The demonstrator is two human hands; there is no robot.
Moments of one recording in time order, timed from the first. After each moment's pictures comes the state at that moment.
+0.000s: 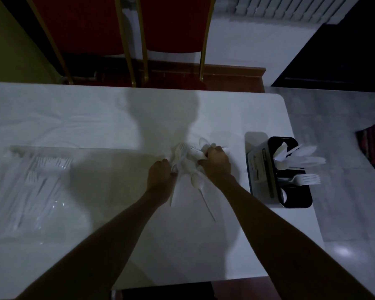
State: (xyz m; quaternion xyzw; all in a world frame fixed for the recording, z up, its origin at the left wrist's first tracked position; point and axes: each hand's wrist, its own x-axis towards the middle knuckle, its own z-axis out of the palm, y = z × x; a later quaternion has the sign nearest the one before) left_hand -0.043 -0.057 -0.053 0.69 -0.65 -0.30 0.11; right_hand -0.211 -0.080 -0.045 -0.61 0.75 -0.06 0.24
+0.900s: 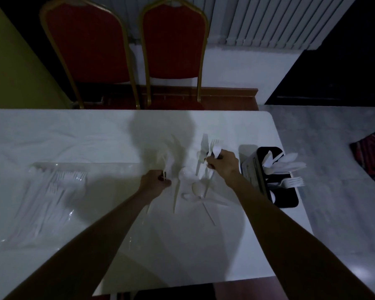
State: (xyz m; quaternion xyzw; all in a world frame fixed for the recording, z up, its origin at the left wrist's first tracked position) left_hand -0.005 -0.062 -0.010 0.69 -0.55 -0.47 0.10; right_hand -0.229 -0.076 0.013 -0.41 0.78 -0.27 0.40
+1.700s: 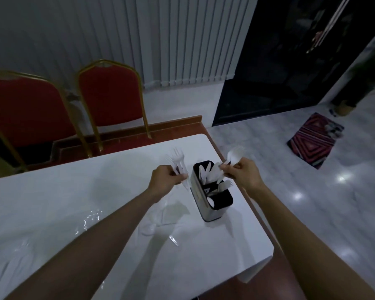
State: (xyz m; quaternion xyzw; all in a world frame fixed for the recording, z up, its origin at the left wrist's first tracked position) left_hand -0.171 -0.066 0.103 0.52 -0.65 -0.51 0.20; right_hand -0.391 0.032 0.132 -0.32 0.74 -0.48 0.33
